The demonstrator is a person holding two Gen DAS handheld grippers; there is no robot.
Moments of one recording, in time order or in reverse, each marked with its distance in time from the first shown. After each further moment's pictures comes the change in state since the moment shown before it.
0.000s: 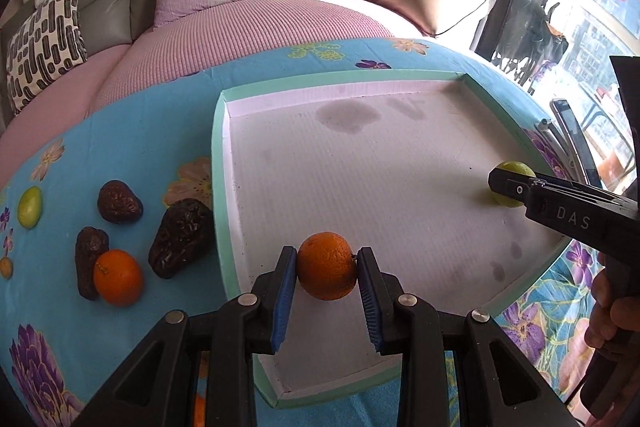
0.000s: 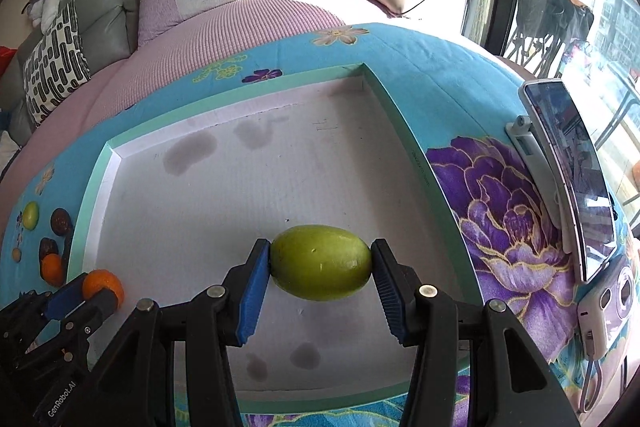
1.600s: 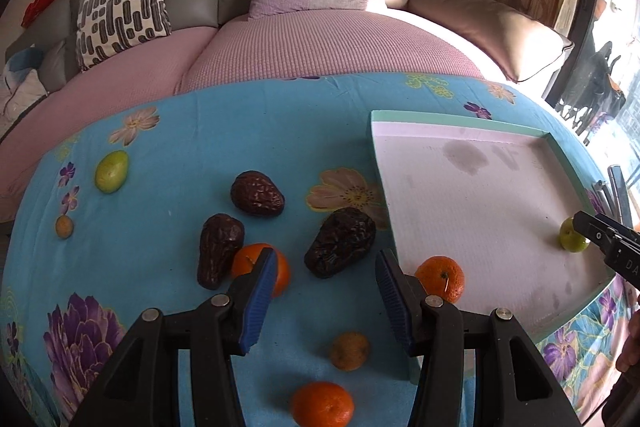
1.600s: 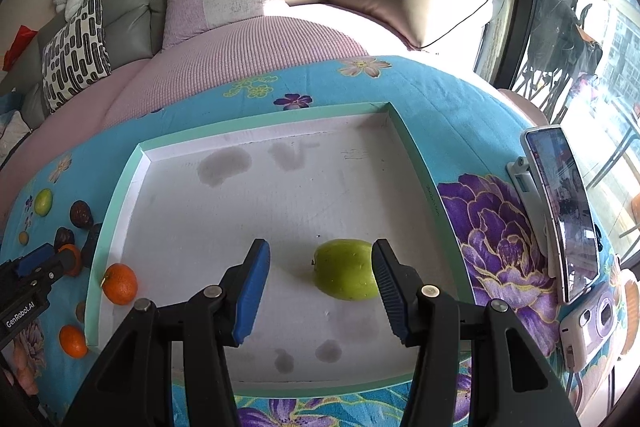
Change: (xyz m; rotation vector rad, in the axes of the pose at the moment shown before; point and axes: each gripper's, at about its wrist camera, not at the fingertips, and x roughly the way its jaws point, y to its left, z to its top) left arm -0.030 0.088 -0.003 -0.203 -0.039 0.186; right arm -0.028 0.024 0.005 -0.088 -0.066 0.014
